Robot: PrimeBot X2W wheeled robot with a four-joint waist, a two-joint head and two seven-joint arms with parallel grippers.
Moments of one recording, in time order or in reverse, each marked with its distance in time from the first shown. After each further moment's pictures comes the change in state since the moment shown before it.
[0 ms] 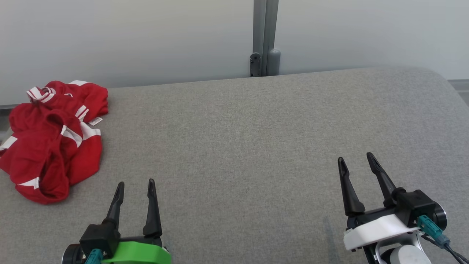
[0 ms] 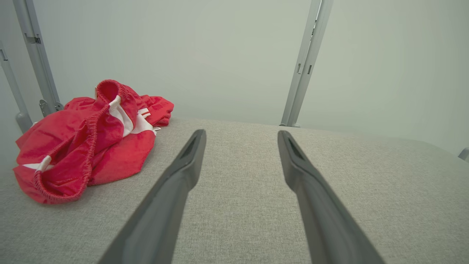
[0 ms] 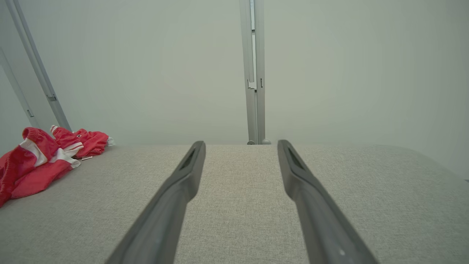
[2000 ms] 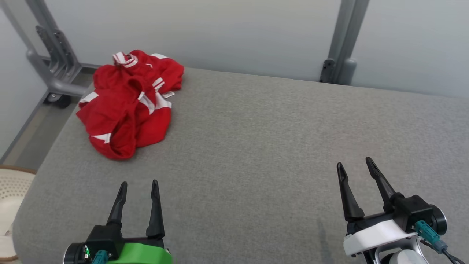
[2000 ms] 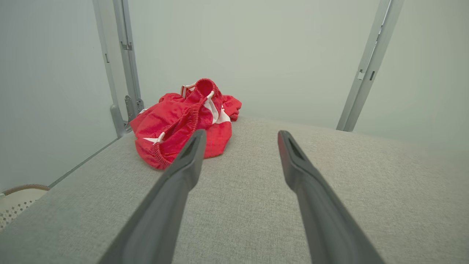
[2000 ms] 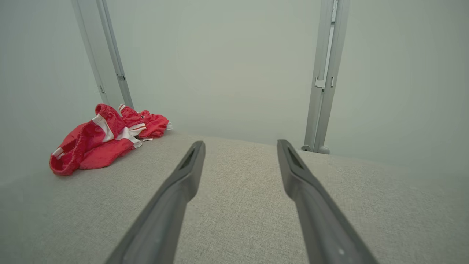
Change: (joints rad) left arm 0.000 0.002 -0.010 0.011 0.051 0.004 -0.016; right arm 0.019 -0.001 0.000 0.004 -0.030 0.000 -0.014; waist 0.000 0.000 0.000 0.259
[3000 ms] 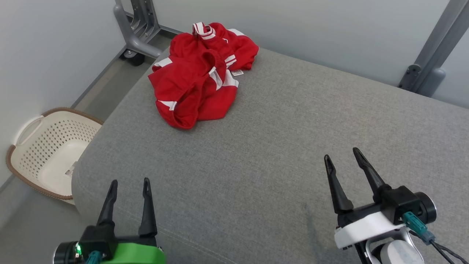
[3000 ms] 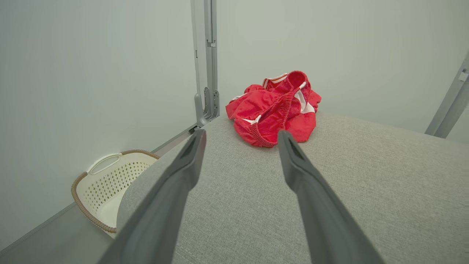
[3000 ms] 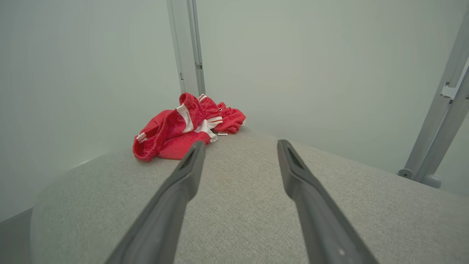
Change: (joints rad) left arm 0.024 0.001 0.039 -0.044 0.040 0.009 0.000; right arm -0.060 0.001 0.053 0.021 -0.026 0.000 0.000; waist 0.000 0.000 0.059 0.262
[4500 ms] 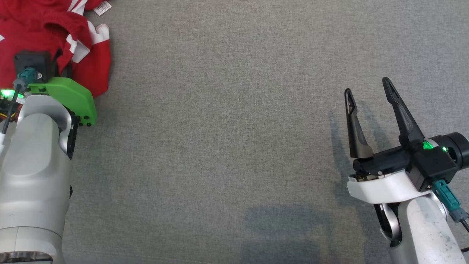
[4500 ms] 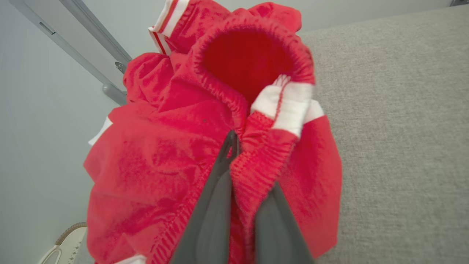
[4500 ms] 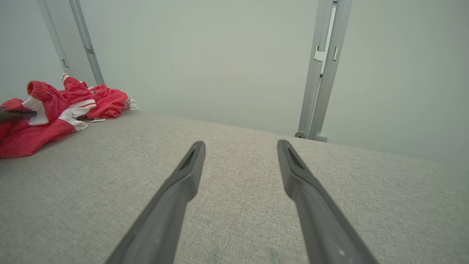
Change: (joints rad) left arm -0.991 0.198 -0.025 0.926 0.029 -0.119 0.093; right arm -0.157 -0.013 -0.053 -0.211 -0.125 0.000 0.000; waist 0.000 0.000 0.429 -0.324
